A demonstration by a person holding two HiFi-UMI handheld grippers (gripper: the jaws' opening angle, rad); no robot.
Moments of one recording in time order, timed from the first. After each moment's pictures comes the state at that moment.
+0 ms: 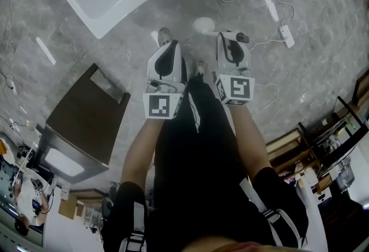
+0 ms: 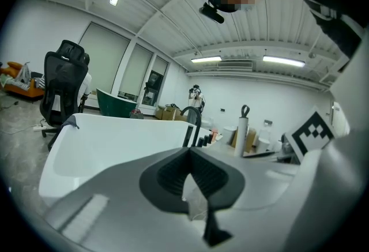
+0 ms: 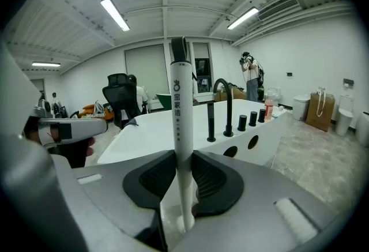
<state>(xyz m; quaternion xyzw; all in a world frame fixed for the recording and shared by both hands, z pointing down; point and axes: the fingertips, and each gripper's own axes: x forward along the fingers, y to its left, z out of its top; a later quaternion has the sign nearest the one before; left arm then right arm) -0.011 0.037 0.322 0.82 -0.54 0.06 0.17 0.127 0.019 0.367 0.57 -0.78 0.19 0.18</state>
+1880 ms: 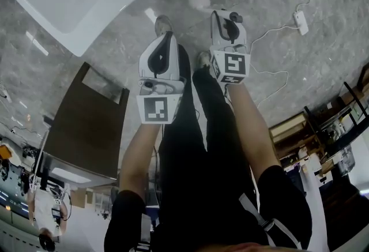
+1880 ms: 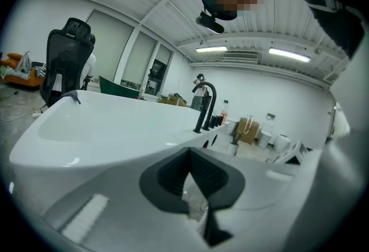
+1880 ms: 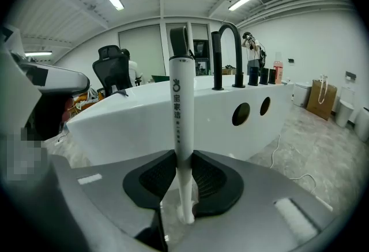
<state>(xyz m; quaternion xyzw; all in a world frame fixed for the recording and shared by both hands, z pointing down) -0.039 -0.008 0.468 0.82 -0.54 0.08 0.21 0.097 -0.023 0.584 0.57 -0.76 0.23 0.24</state>
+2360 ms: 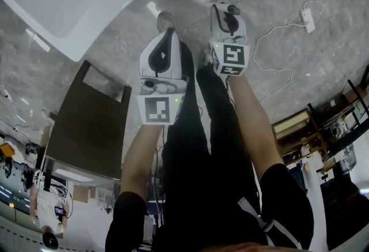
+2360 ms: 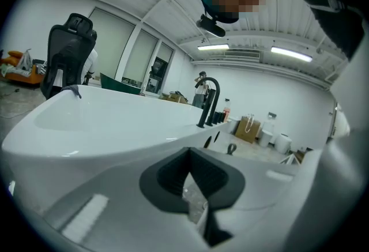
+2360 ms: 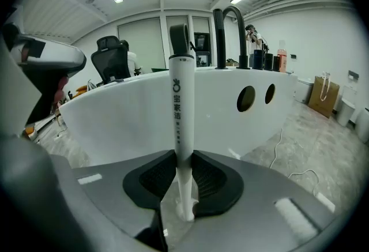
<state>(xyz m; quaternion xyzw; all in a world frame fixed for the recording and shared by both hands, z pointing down) -0.042 -0.013 0.497 0.81 -0.54 0.08 0.21 0.090 -0.024 0.643 0.56 -0.75 0.24 0.26</state>
